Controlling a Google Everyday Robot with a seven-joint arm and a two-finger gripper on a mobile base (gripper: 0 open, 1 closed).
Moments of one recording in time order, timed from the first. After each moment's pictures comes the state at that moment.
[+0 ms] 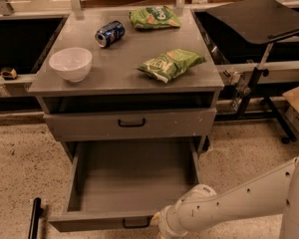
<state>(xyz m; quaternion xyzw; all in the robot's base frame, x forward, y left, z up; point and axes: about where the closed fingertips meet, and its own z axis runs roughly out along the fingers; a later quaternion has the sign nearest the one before) 0.362 -0.020 0.402 -0.72 0.66 0.14 0.18</state>
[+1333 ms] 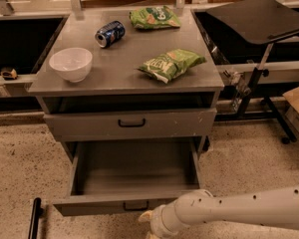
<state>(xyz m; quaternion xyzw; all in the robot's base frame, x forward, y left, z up) 0.362 0.019 0.392 -0.67 0.67 0.23 0.22</state>
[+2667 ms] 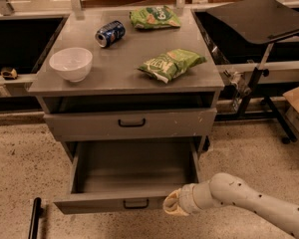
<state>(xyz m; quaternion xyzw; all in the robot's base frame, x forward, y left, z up) 0.441 -0.074 0.421 -0.66 0.65 0.21 0.30</state>
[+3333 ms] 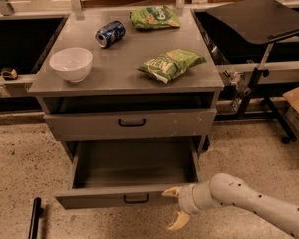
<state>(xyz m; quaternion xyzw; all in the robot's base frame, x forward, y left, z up) 0.441 -0.074 0.421 -0.66 0.65 0.21 0.30</state>
